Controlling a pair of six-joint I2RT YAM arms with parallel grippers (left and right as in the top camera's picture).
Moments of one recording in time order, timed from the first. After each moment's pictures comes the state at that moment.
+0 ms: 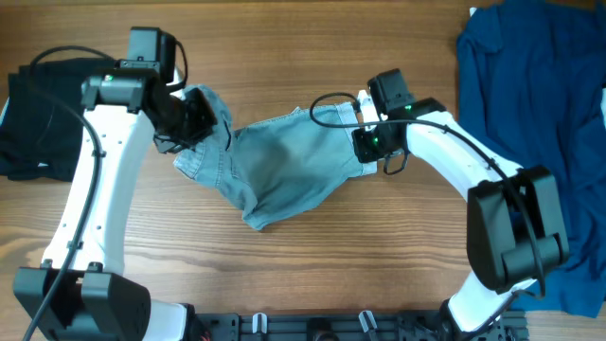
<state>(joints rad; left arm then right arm) -0.10 1.61 1.54 -1.24 0.17 -0.55 0.32 1.87 1.18 -0.62 -0.15 0.05</state>
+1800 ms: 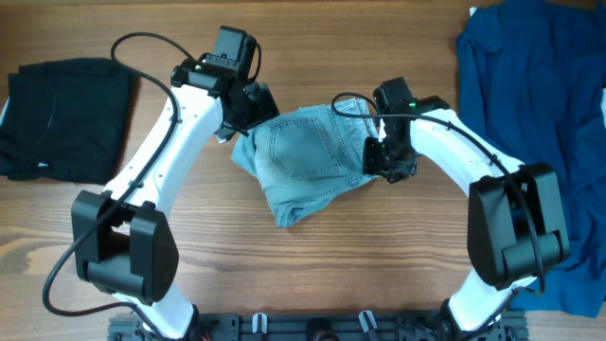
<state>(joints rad) -0.31 1.83 1.53 -0.97 0.05 -0.71 0.29 1.88 1.21 -0.88 -0.13 0.41</state>
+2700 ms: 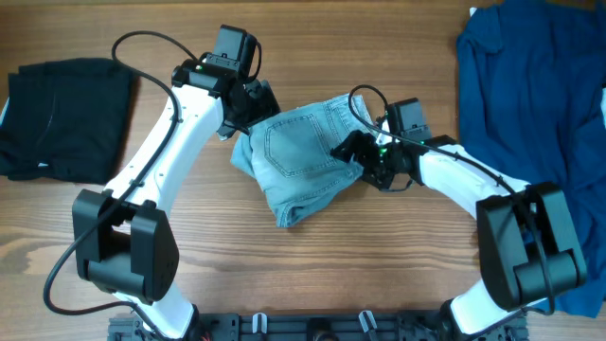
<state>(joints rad) -0.31 1.83 1.53 -0.94 0.05 -0.71 0.28 1.77 0.89 -0.27 -0.49 0.81</state>
